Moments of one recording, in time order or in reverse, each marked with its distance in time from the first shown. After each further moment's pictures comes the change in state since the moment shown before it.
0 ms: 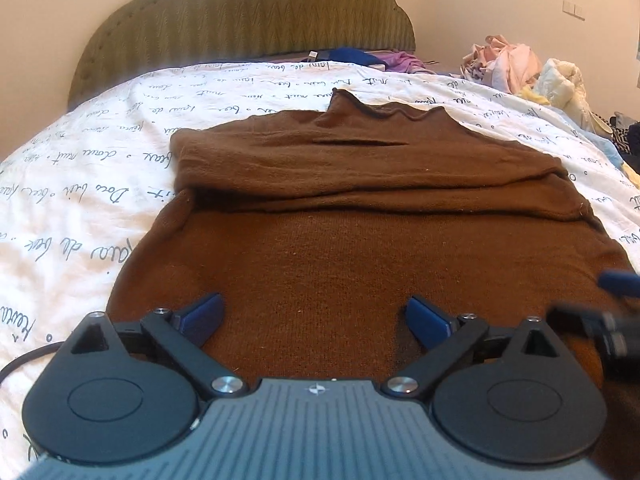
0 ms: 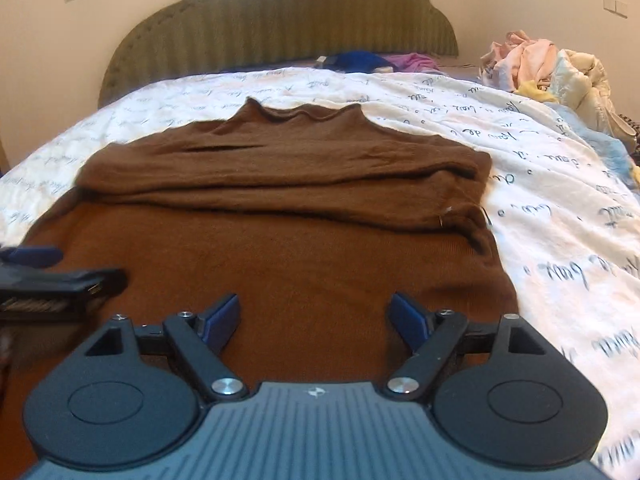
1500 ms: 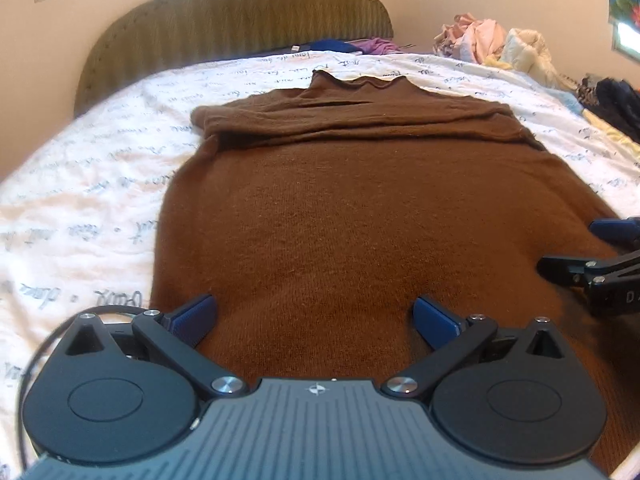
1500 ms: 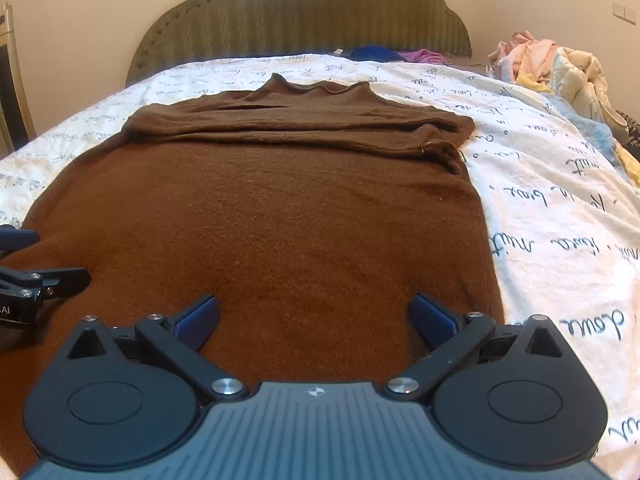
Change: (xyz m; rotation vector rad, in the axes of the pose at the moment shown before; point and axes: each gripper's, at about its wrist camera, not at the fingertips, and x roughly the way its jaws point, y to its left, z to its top) left arm -0.088 -0.010 -0.066 0.105 0.014 0.031; right arm -0.040 -0.010 -0.054 -0.028 0.003 0.006
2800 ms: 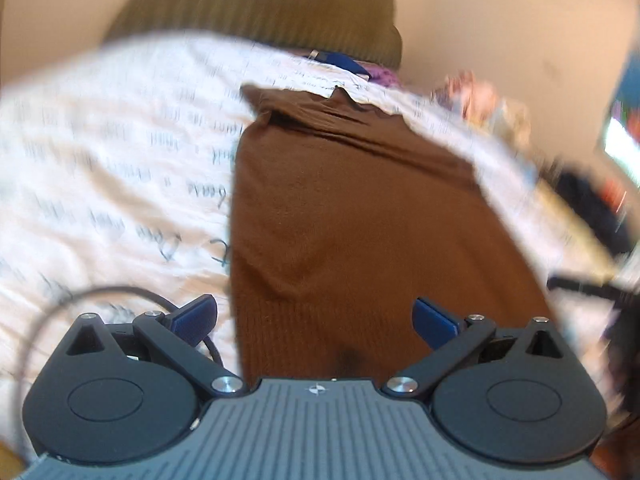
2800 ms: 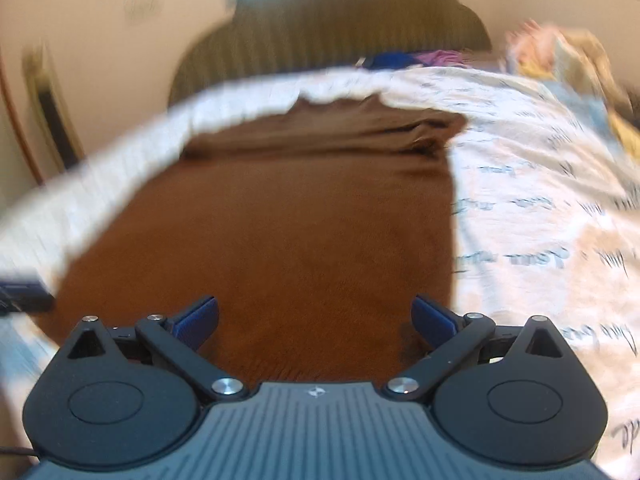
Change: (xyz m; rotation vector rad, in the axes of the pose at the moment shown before) left arm -0.098 0.090 -0.055 -0.403 0.014 -0.282; right arm -0.095 -0.075 -0.028 0.256 -0.010 0.250
